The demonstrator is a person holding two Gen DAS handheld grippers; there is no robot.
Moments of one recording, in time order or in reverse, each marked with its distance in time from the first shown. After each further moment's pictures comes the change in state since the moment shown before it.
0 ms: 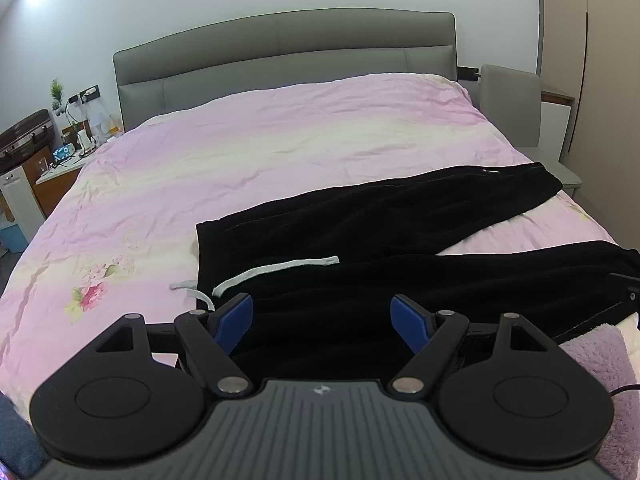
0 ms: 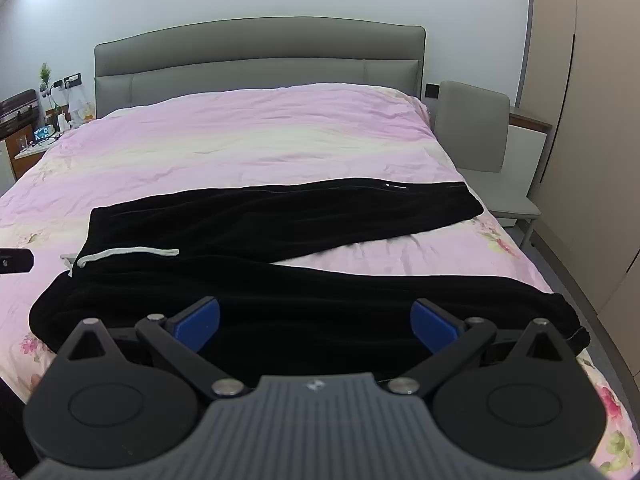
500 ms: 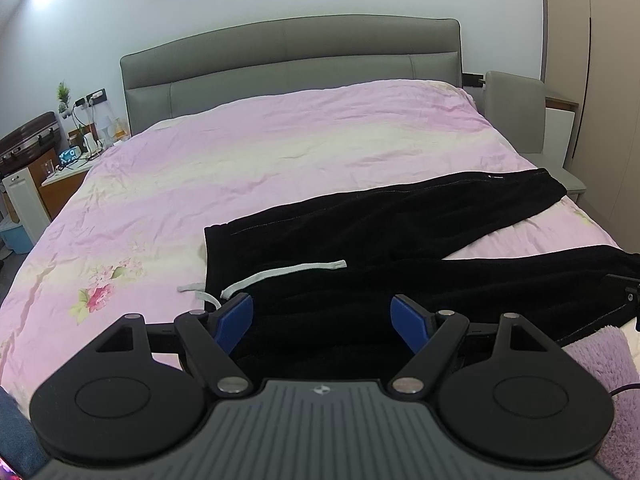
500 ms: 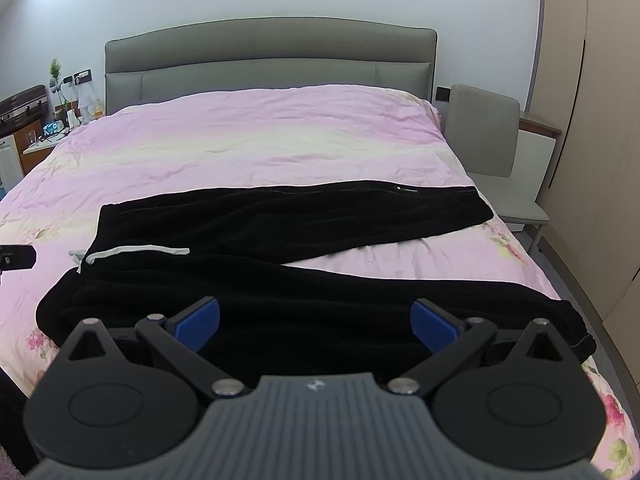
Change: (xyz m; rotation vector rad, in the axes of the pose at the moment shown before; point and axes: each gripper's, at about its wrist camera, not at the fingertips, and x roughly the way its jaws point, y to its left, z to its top) left arm -0.003 0.005 -0.004 -0.011 -0.017 0.014; right arm 0.005 0.005 0.000 -0.021 -0.007 0.025
